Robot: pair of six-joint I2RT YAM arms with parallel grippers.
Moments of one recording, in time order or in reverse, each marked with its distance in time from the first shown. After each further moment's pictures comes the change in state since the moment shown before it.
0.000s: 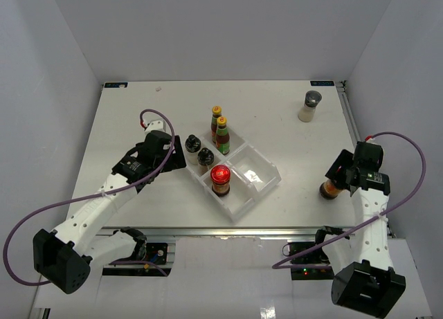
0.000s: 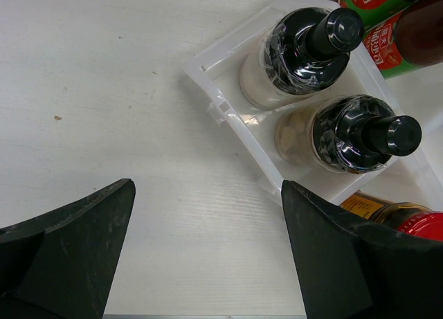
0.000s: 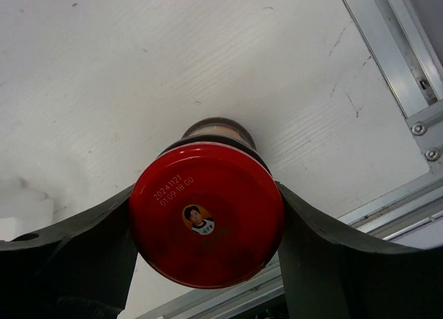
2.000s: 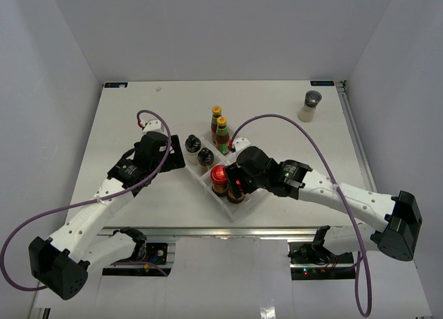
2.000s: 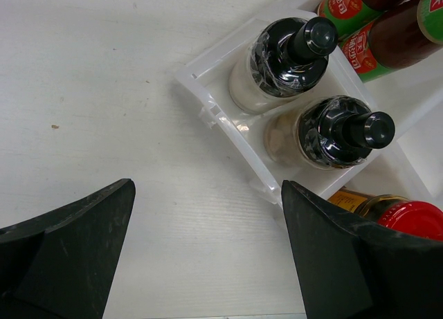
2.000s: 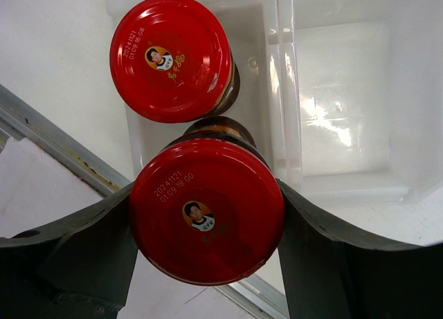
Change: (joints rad) left arm 0.001 -0.051 -0.008 0.017 0.017 0.018; right arm 1.307 0.394 0.257 0.203 0.092 0.074
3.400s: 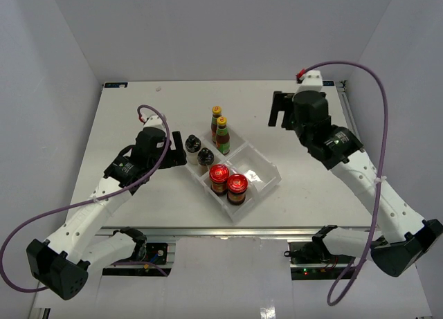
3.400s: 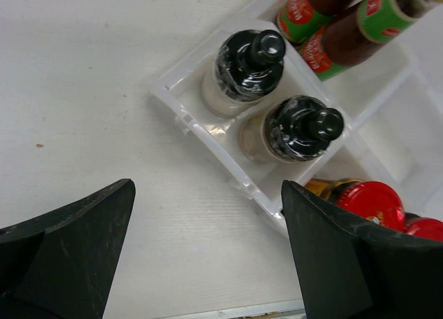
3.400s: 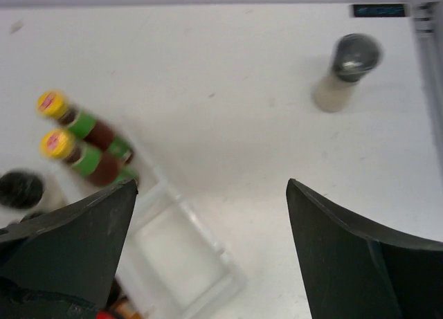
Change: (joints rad) left arm 0.005 0.000 0.068 -0.008 0.084 0.050; right arm -0.479 -0.060 0.327 0.044 0.279 -0.094
